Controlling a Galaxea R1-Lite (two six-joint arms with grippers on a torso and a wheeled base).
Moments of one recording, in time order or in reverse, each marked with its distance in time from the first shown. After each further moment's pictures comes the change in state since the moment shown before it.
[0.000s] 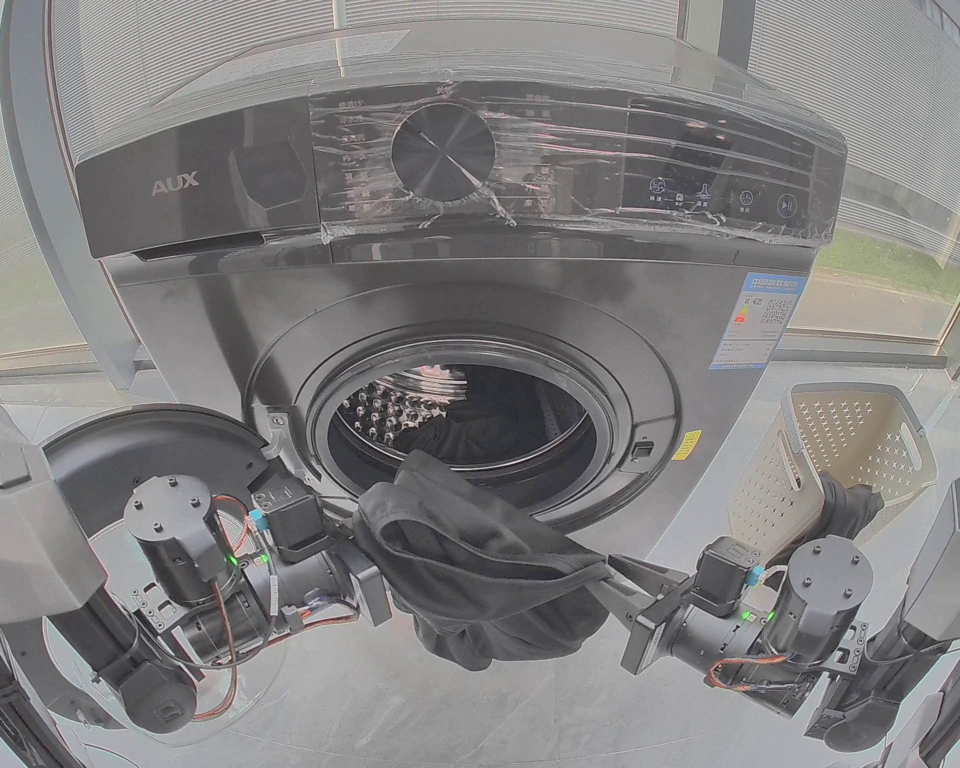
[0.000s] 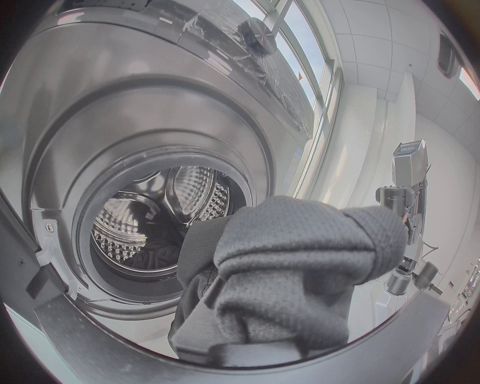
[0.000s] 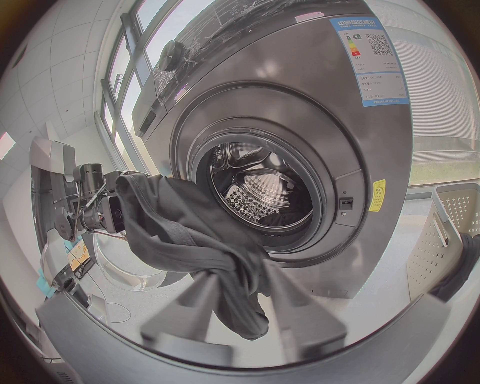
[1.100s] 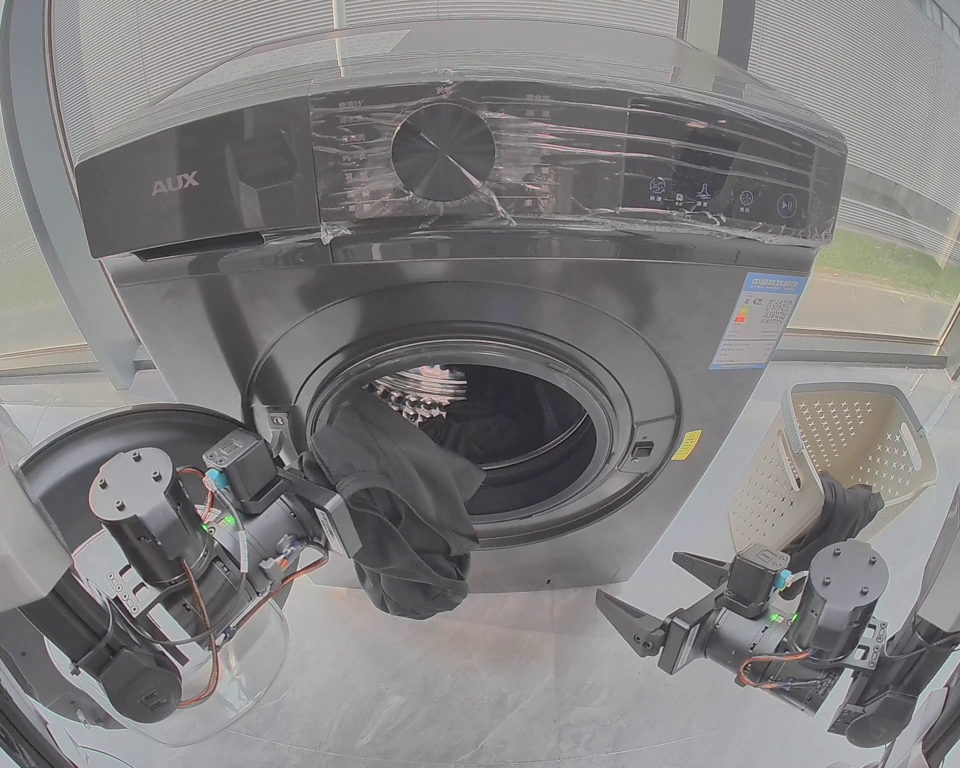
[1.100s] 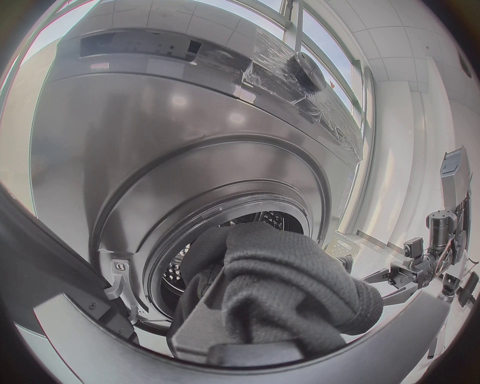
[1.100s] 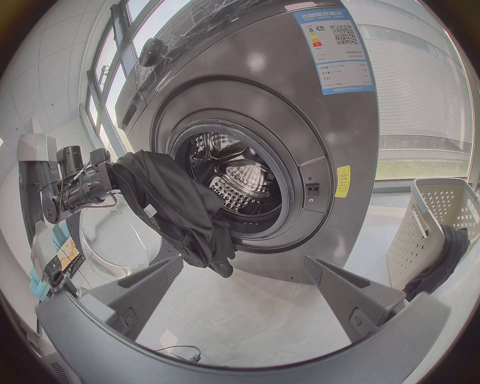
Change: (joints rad) left arm 0.020 -0.077 -0.029 0.001 0.319 0.019; right arm -0.068 -0.024 0.100 -0.001 -0.012 0.005
